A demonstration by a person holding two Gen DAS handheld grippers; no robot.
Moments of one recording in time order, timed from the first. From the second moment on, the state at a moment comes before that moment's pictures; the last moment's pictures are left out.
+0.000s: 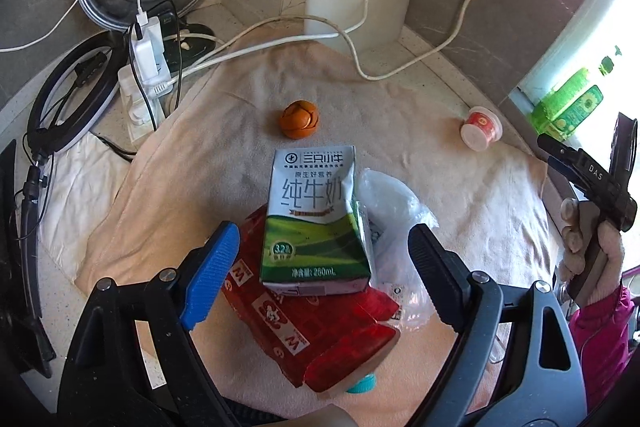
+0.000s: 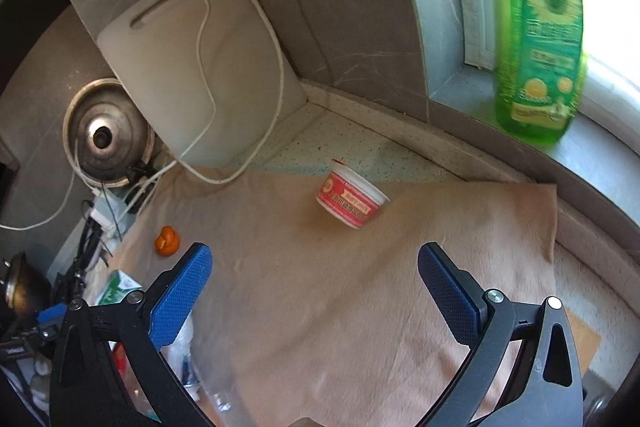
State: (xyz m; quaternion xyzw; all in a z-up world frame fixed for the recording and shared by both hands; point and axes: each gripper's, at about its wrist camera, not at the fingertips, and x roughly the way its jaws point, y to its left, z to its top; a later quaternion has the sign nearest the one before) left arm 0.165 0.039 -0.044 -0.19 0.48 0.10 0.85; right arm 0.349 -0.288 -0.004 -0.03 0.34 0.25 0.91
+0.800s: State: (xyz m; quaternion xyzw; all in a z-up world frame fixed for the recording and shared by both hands) left arm 0.200 0.051 -0.074 -0.23 0.53 0.10 0.81; right arm 0.427 -0.217 -0.054 -0.22 0.36 0.21 0.88
